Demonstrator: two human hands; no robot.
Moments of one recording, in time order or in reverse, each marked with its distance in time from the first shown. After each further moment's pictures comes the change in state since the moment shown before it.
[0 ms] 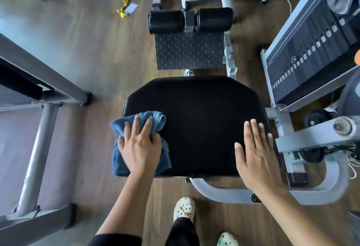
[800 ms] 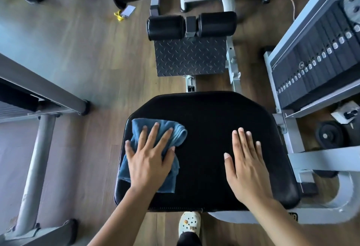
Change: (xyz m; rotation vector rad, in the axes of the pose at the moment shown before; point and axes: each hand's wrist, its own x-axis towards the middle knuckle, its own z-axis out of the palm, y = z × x) left_hand 0.042 0.000 0.011 0.092 -0.043 0.367; right_hand 0.044 -0.036 0.019 0.020 -0.036 -0.034
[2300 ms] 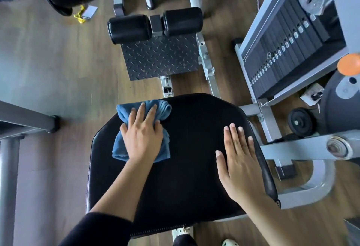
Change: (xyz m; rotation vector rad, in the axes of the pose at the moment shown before) left_hand 0.098 0.054 0.017 -0.092 0.022 -0.055; right_hand 0.009 0.027 -0.010 -0.020 0.042 0.109
